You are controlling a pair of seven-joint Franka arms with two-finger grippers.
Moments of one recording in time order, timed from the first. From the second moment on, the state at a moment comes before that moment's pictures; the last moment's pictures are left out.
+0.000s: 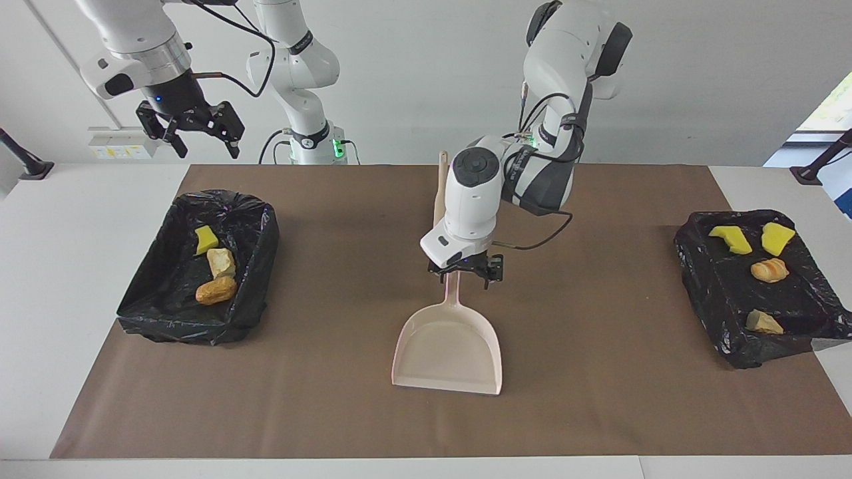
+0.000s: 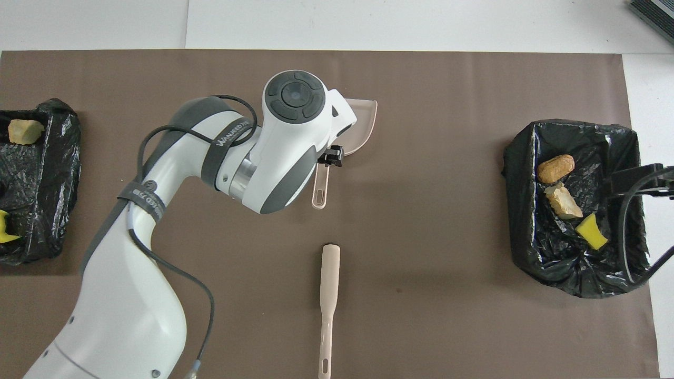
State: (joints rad) left arm -0.50 0.50 -0.08 -1.35 0.09 1.87 -0.36; right arm 0.08 -0.07 -0.11 -1.55 0.01 1.48 0.01
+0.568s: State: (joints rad) left arm -0.26 0.13 -0.07 -1.49 0.08 1.56 -0.16; right arm 0.08 -0.07 -0.11 -1.55 0.01 1.48 0.01
